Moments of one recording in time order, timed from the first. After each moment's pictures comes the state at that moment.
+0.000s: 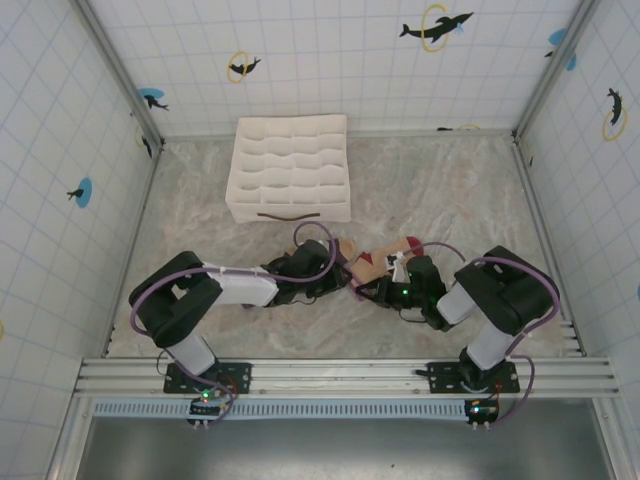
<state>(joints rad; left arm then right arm) -0.90 1.67 0.67 0.22 0.17 -1.08 0.59 1.69 0.19 0.91 -0.59 0.99</state>
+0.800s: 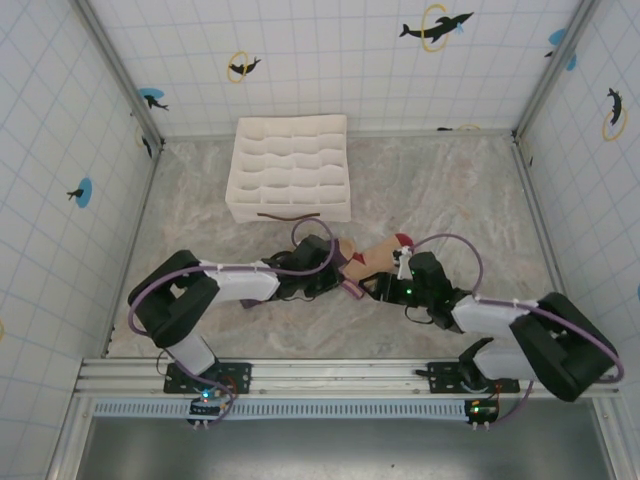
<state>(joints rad) -0.88 1.66 0.73 0.05 0.17 -1.12 0.66 1.23 0.24 0.37 -0.35 0.76</state>
